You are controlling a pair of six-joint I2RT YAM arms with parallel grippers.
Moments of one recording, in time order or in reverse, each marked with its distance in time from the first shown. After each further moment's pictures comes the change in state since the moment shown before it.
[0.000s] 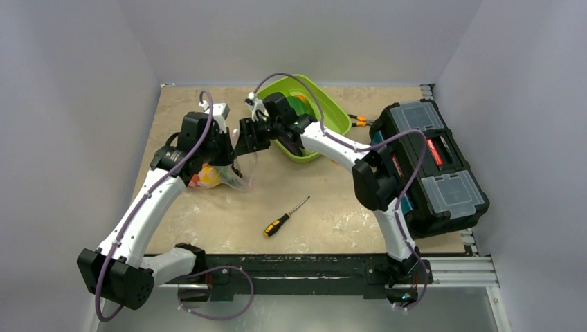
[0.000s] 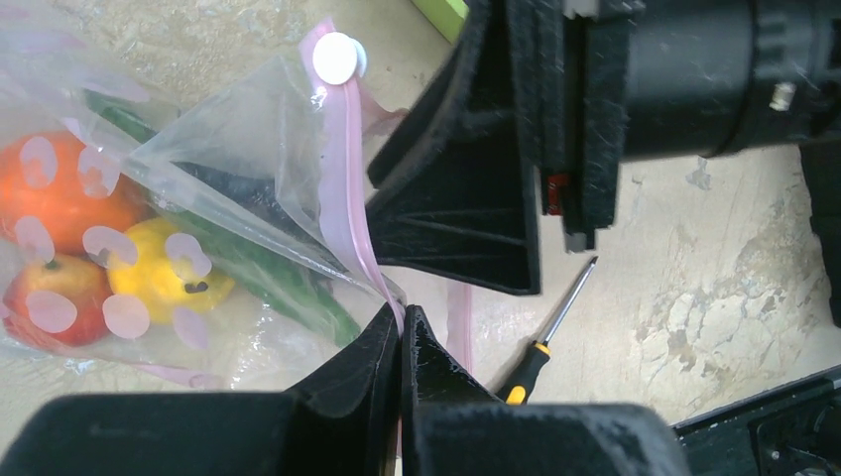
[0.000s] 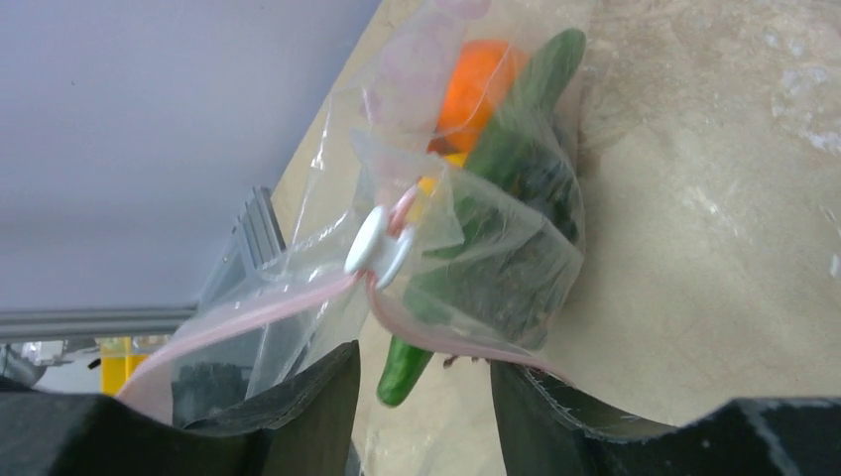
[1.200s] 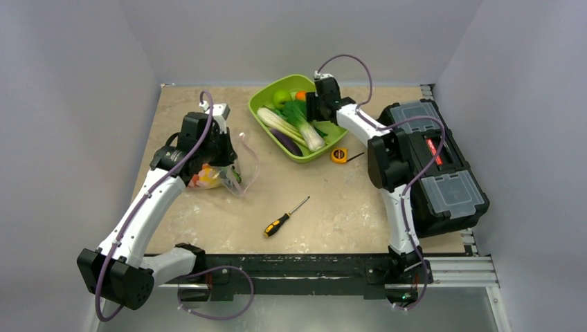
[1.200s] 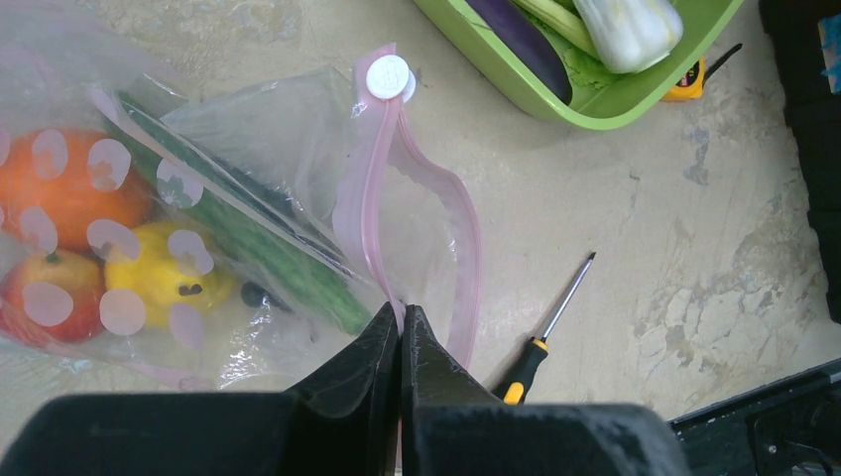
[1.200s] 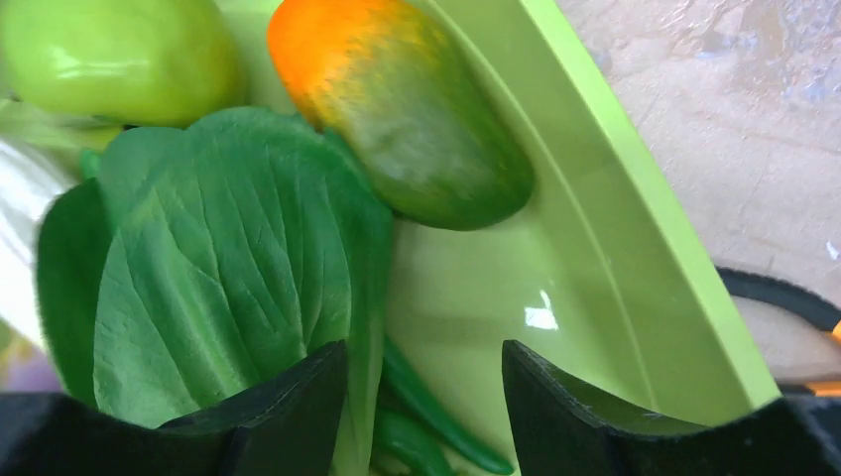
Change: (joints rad) left arm 0.000 0.000 0.000 -0.006 0.006 0.000; right arm -0.351 0.073 -0.010 -0.072 0.742 -0.270
